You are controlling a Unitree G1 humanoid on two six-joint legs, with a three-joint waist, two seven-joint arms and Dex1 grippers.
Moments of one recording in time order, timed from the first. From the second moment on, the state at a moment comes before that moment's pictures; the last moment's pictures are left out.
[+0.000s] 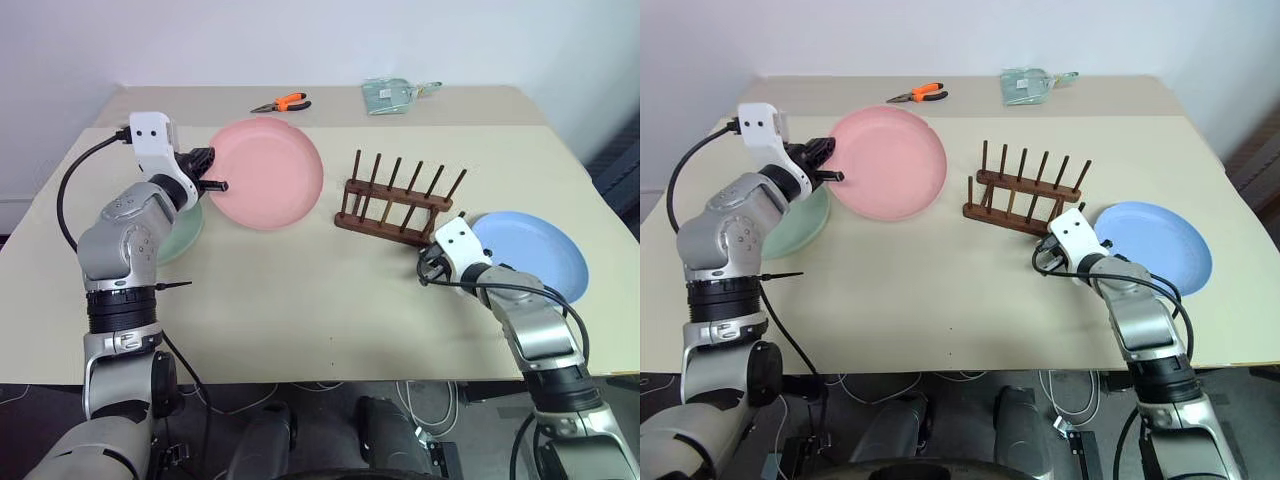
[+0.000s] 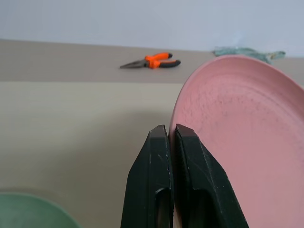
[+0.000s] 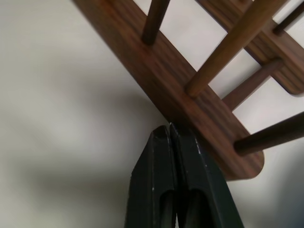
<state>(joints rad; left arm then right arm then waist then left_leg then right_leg) -0.72 0.41 0.28 0.07 -0.38 0.72 -0.26 -0.33 -0.54 0.04 -0.03 -0.03 0.60 0.46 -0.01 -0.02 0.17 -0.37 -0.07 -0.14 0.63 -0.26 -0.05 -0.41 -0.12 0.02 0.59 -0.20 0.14</state>
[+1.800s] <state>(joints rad) -1.01 0.14 0.41 -0.01 -0.48 0.63 0.07 -0.59 -0.55 0.25 -0.13 -0.49 -0.03 0.49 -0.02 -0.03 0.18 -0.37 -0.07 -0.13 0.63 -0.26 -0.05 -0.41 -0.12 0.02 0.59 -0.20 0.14</state>
